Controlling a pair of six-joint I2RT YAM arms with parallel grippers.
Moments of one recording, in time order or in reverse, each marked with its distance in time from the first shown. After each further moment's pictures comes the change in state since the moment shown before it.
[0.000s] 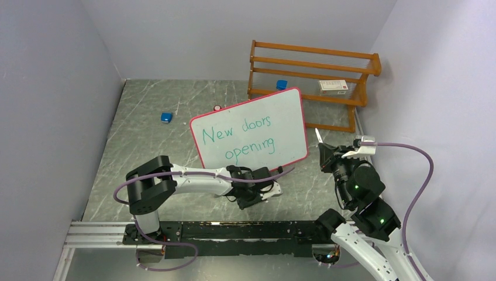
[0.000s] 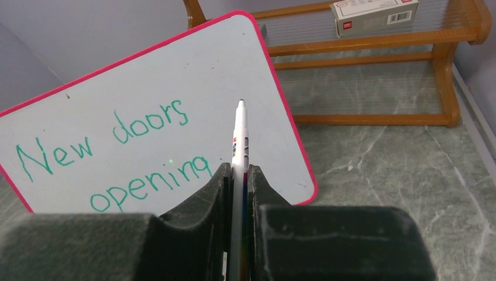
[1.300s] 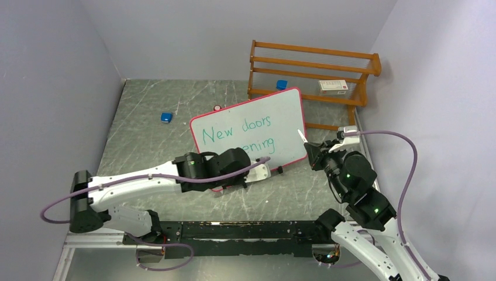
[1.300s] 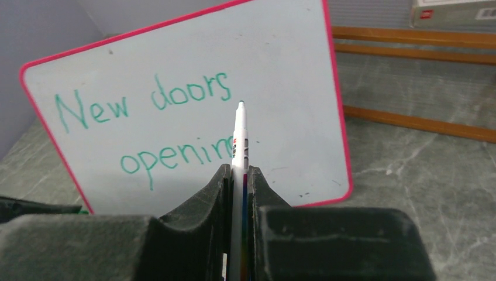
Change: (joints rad) left arm -0.003 -0.451 0.086 -0.201 -0.273 0.220; right arm 0.000 0.107 0.030 0.003 -0.174 -0.023
